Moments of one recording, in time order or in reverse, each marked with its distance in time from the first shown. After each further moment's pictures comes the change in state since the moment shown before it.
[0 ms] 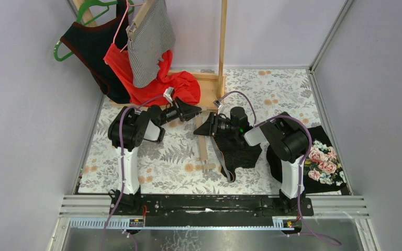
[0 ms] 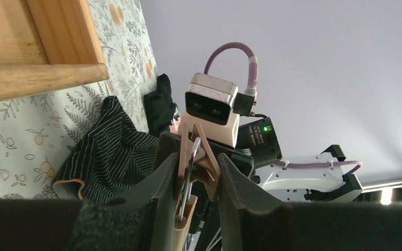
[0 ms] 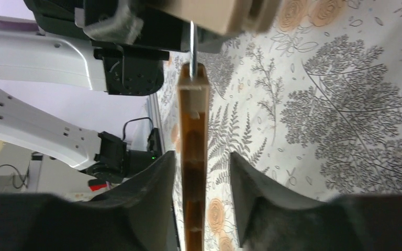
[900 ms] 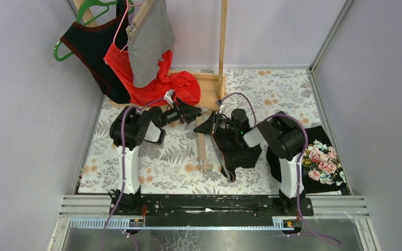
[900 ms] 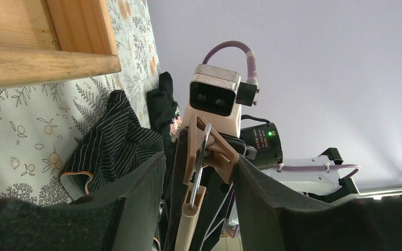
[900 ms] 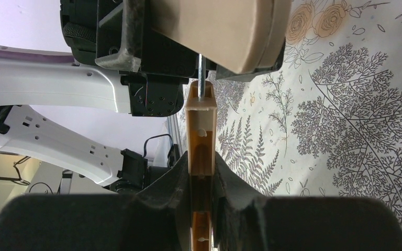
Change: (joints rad) left arm -0.006 0.028 -0.007 0.005 -0.006 -0.014; right arm 0.003 0.045 -0.009 0.163 0.039 0.166
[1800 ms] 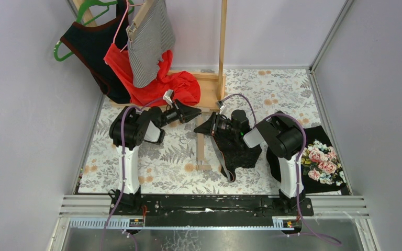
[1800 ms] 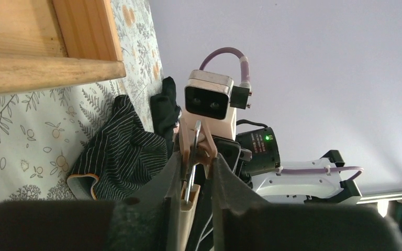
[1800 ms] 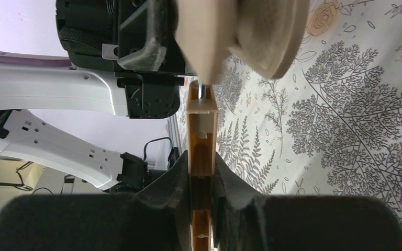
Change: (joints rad) left arm 0.008 0.000 -0.005 -0.002 -0.015 0.000; right arm 0.000 0.020 -0.010 0.020 0.017 0.011
